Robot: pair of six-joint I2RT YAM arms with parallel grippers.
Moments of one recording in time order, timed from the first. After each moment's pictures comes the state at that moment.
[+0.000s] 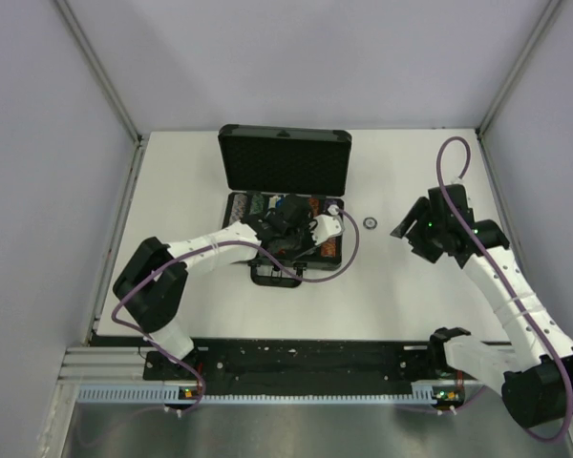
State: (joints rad) left arm -0.79 1.66 1.11 -0.32 0.14 0.45; right arm 0.24 1.02 0.97 -0.86 0.07 0.86
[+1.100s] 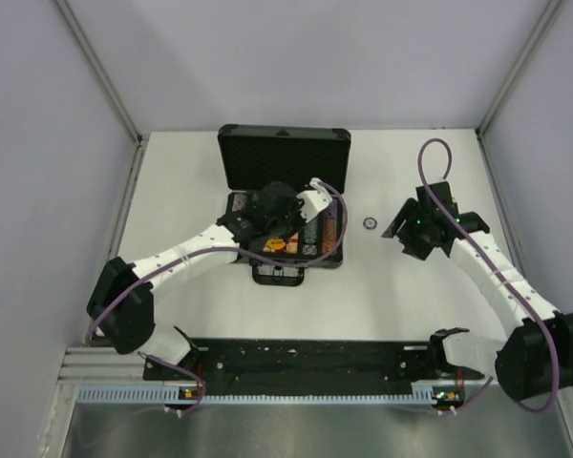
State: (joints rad) left arm -0.77 1.52 1.12 -0.27 -0.05 0.36; right arm 0.23 1.13 0.92 -0.76 0.01 0.84
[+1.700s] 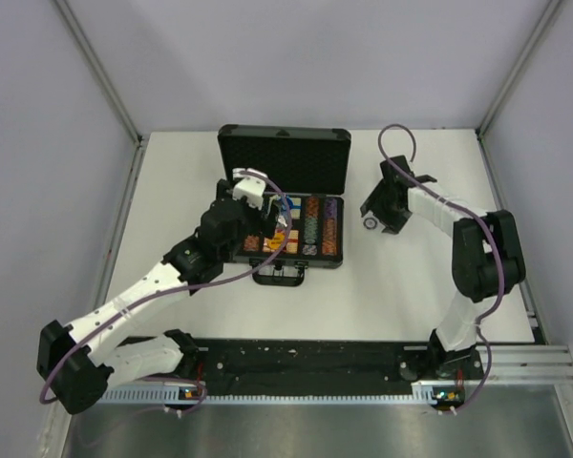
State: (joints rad) left arm -0.73 1.07 0.86 -0.07 -0.34 0.05; right arm 0.27 1.74 1.18 -0.57 0.06 0.88
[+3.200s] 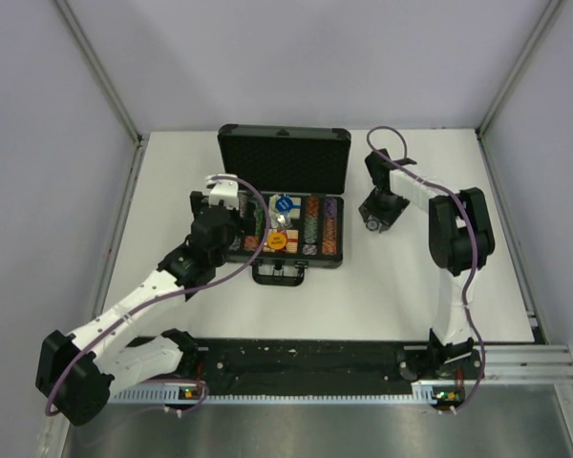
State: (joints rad) left arm -0.61 1.01 0.72 0.00 -0.52 -0.08; right arm 0.29 2.06 1.52 -0.86 0.18 0.98
